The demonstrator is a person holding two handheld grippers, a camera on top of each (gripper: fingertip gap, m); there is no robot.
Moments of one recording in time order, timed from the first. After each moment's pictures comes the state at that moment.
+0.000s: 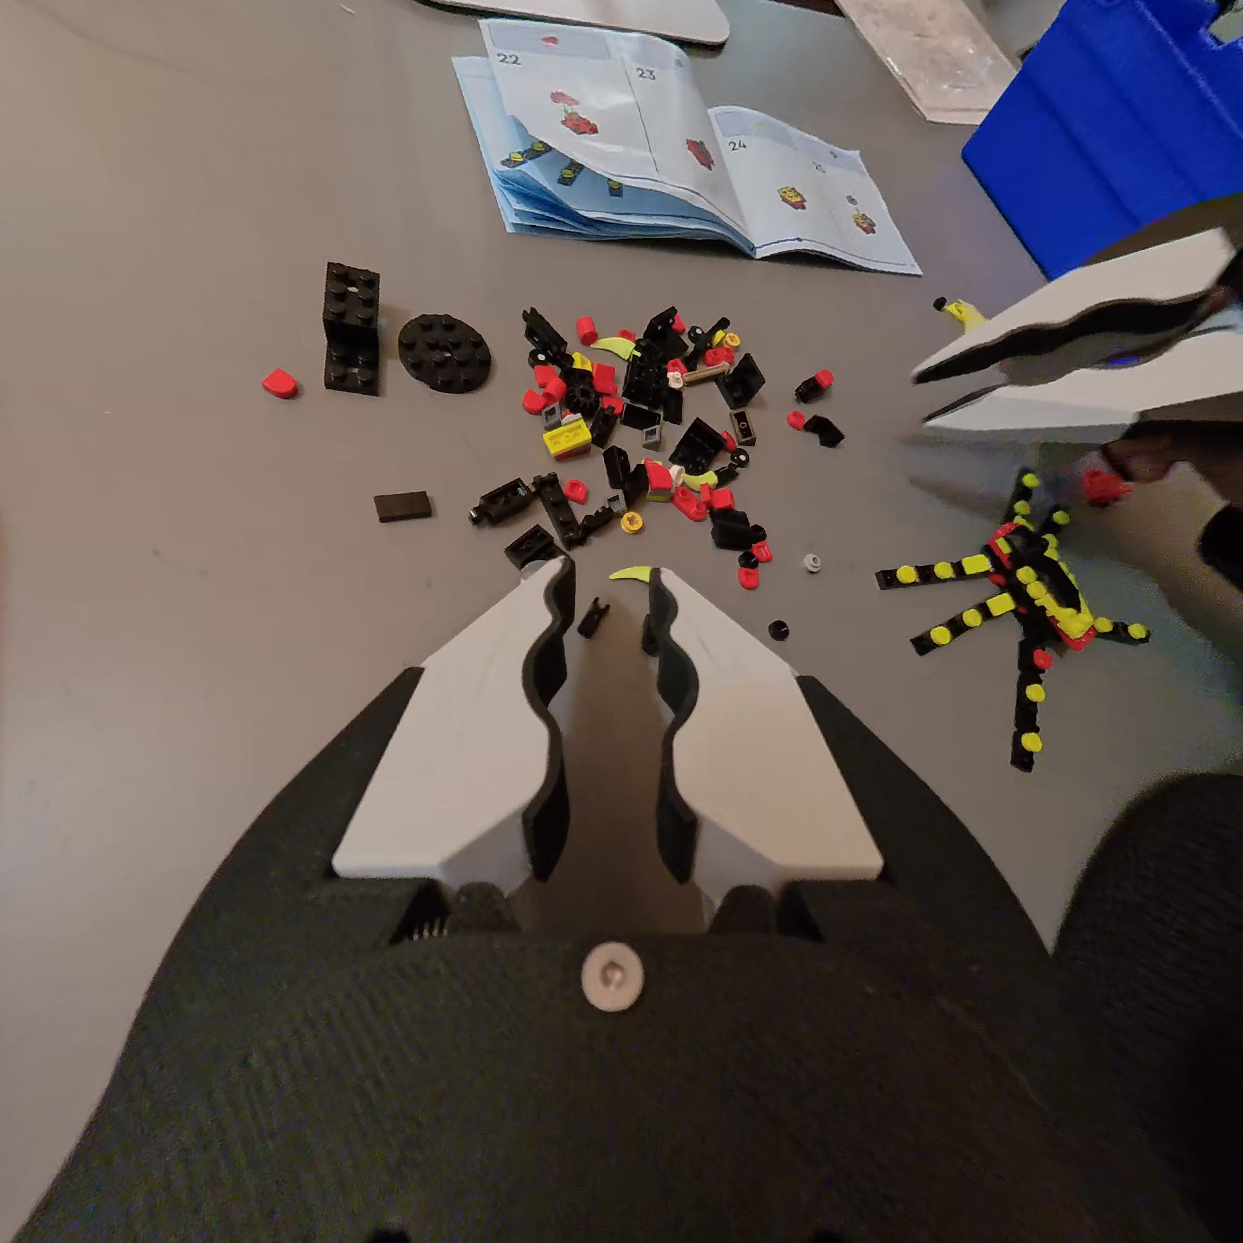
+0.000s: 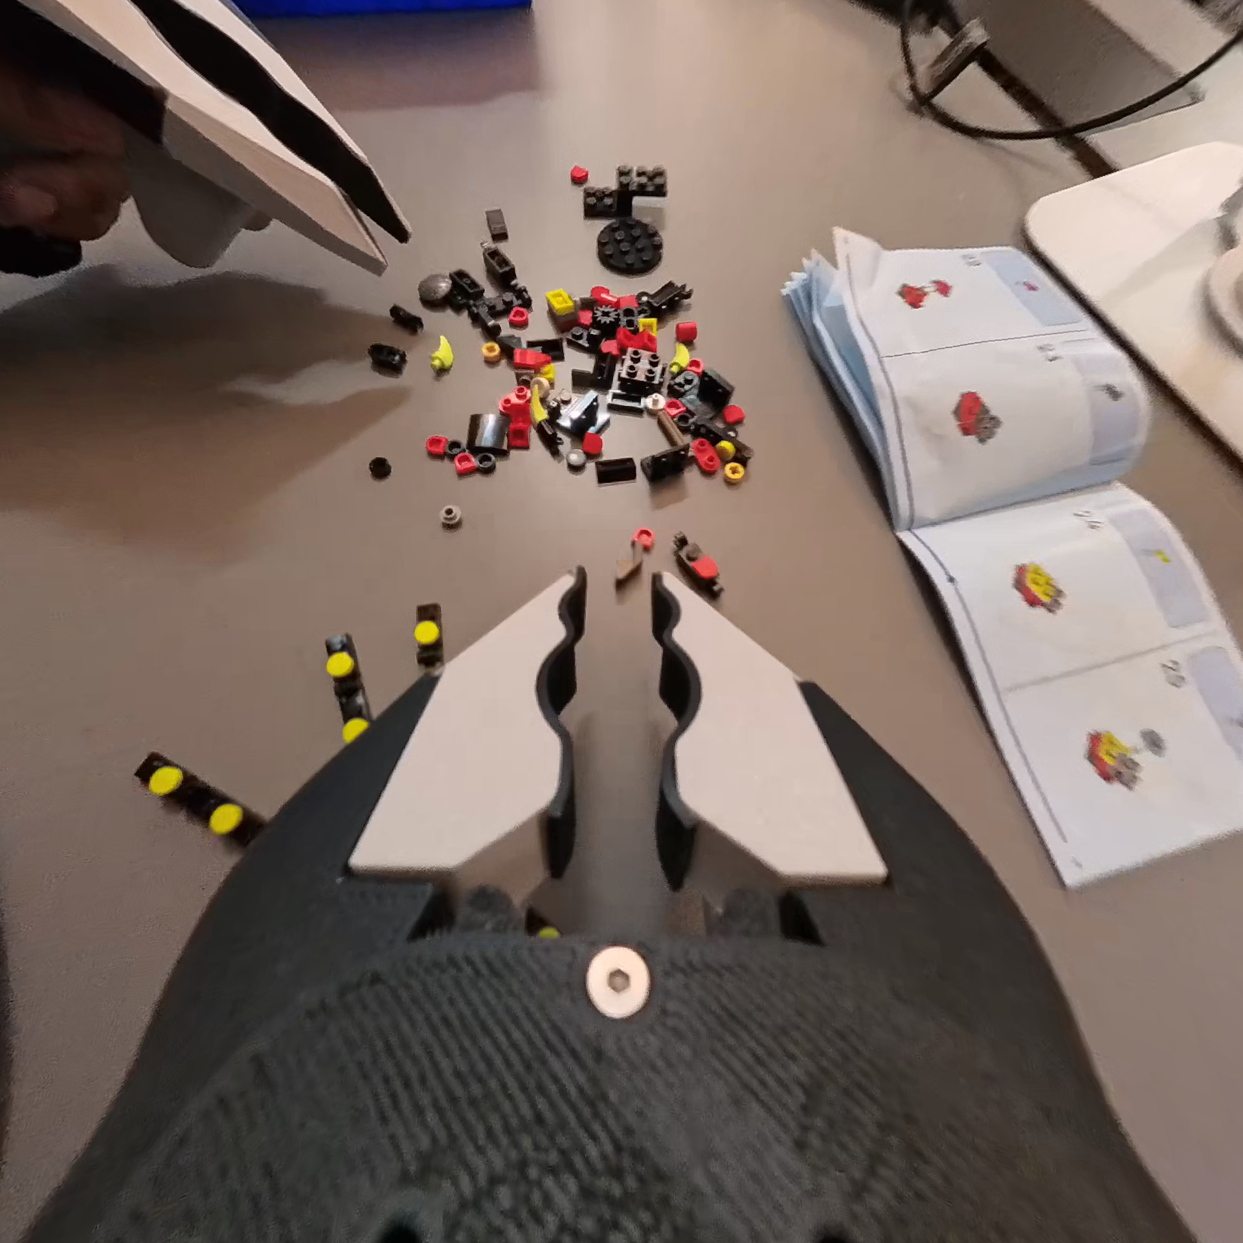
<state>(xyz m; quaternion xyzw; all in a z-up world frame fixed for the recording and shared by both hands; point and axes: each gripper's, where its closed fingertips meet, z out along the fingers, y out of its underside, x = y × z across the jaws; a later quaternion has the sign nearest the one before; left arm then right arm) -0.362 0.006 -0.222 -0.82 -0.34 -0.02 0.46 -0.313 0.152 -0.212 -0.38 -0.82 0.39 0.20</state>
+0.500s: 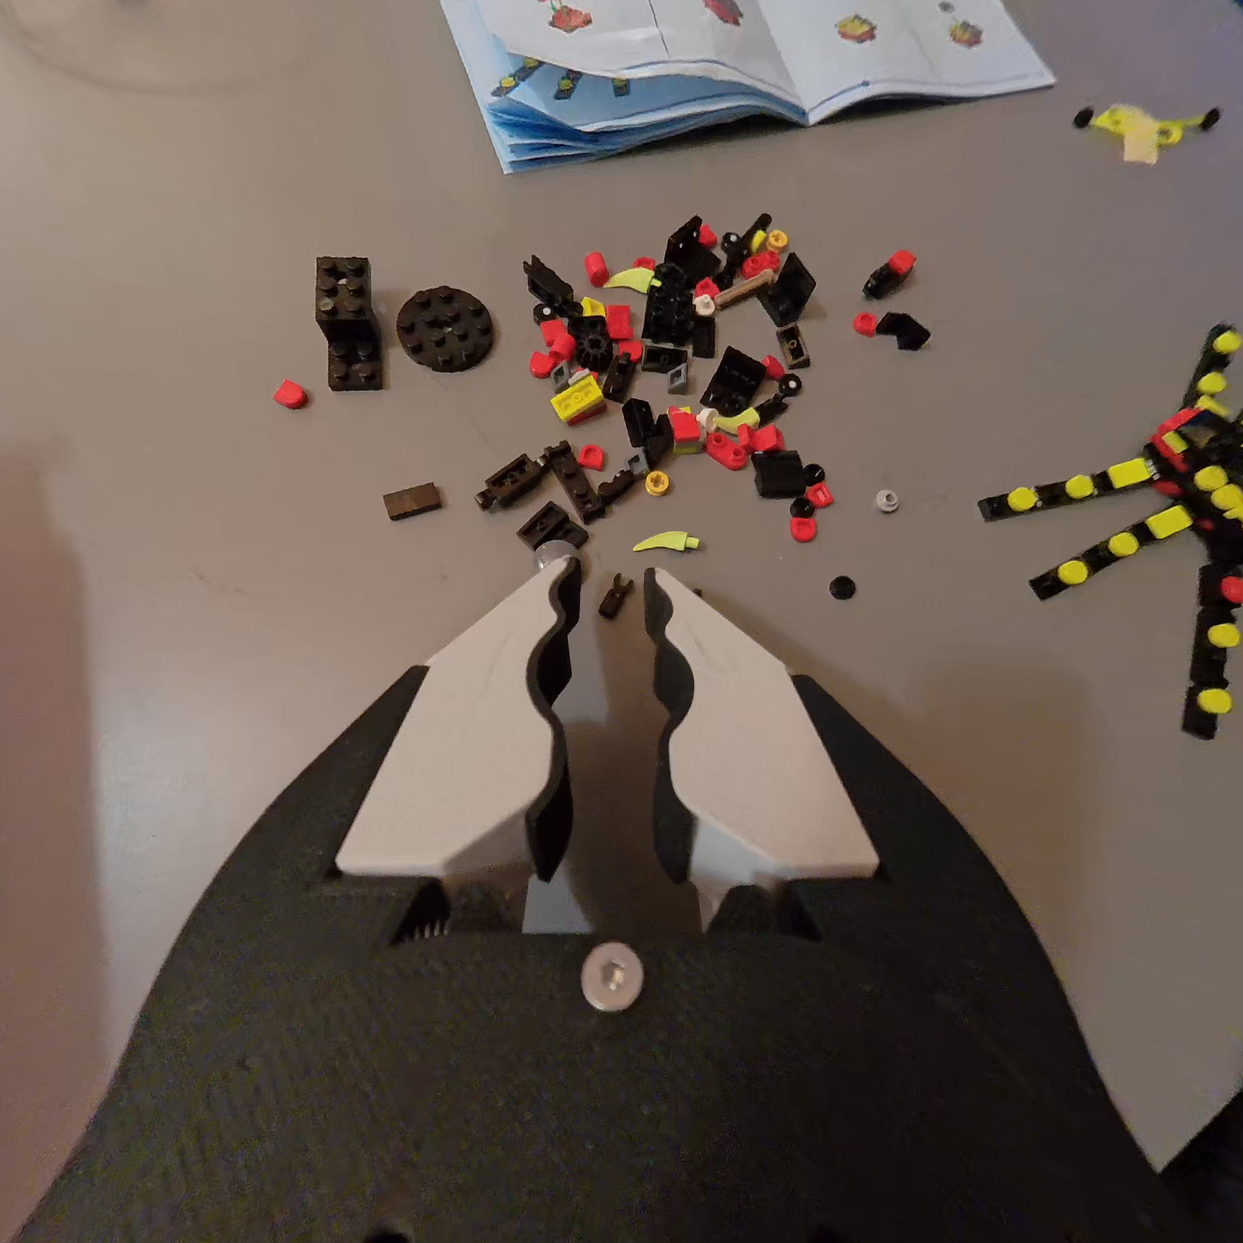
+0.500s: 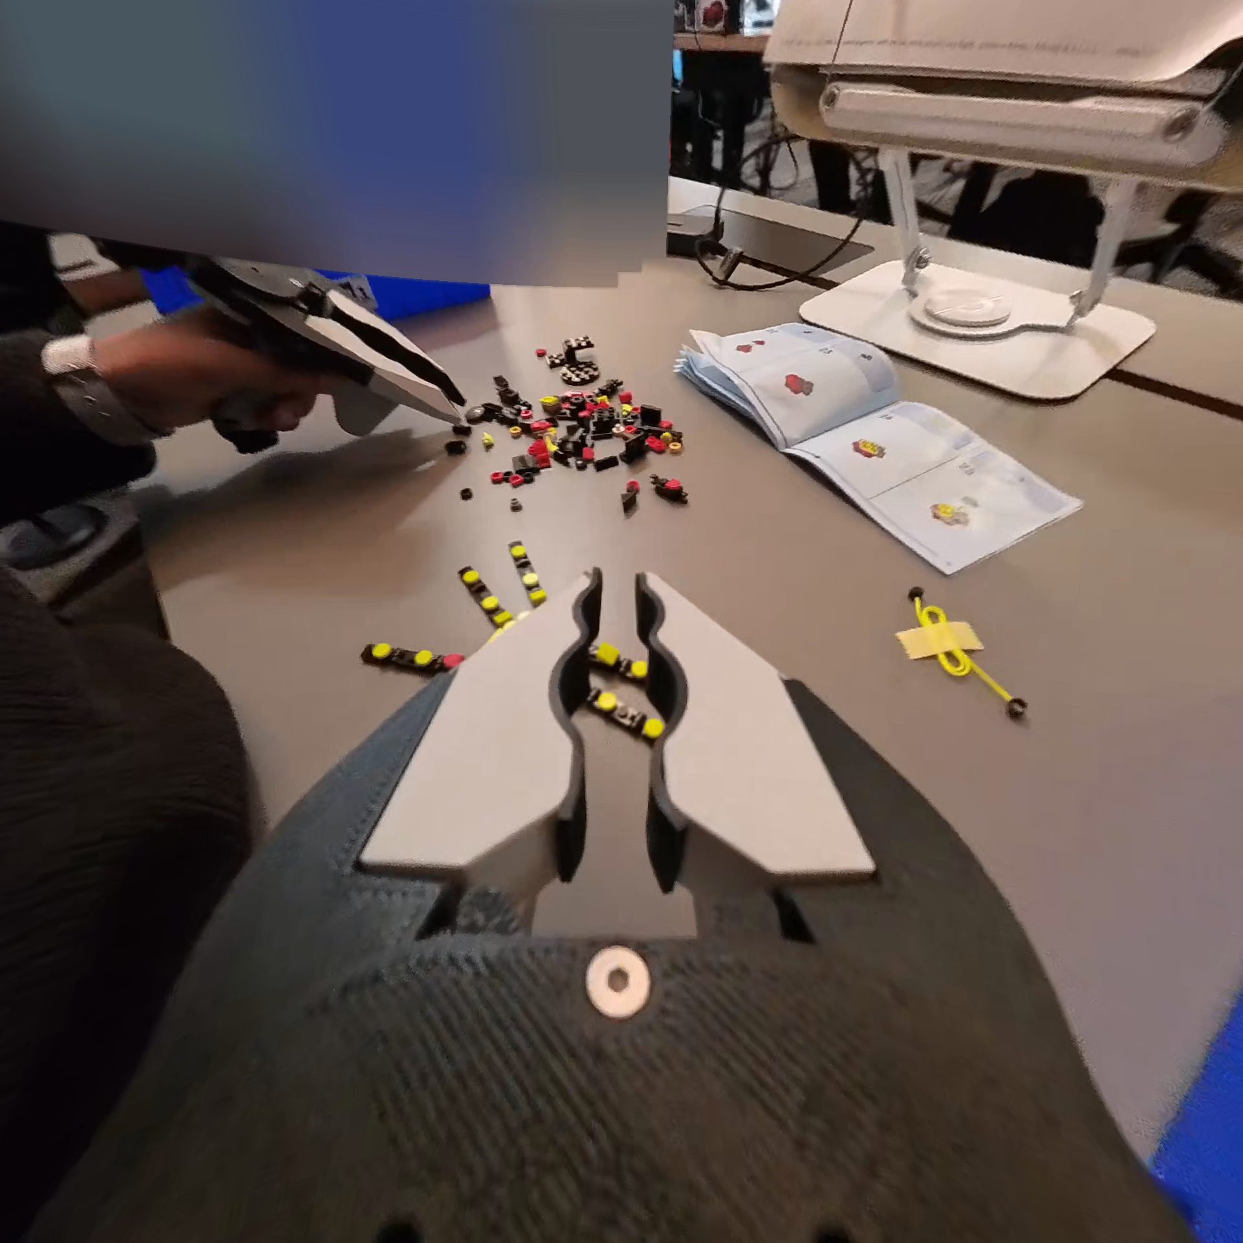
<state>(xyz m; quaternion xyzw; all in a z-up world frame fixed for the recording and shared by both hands) -0.361 0.006 -0.239 -0.87 -0.29 0.07 0.39 -0.198 0.212 -0.154 -0.45 -0.68 0.51 0.28</state>
